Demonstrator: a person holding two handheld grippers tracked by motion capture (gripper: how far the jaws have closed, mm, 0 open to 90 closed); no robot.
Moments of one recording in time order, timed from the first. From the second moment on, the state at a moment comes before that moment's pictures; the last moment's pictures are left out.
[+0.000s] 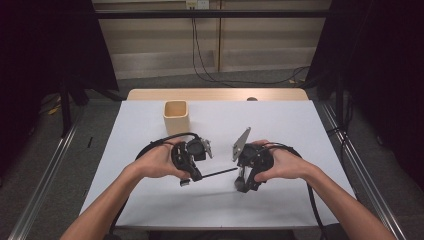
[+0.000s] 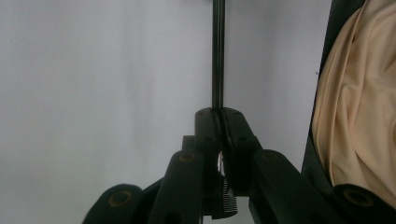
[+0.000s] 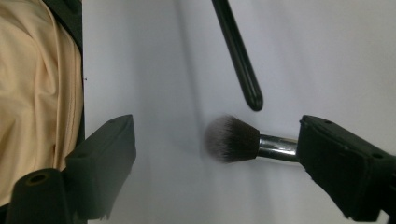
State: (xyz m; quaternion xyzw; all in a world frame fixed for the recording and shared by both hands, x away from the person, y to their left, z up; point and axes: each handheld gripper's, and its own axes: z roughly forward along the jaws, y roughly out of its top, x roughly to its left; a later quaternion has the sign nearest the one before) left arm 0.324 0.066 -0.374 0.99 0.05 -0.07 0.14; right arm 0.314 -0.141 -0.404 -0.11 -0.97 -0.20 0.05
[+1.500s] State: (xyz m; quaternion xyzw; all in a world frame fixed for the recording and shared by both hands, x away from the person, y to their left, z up) left arm 0.322 0.051 -0.385 0.99 0.05 -0.08 0.15; right arm 0.322 -0.127 -0.400 -0.06 -0.97 -0.22 0.05
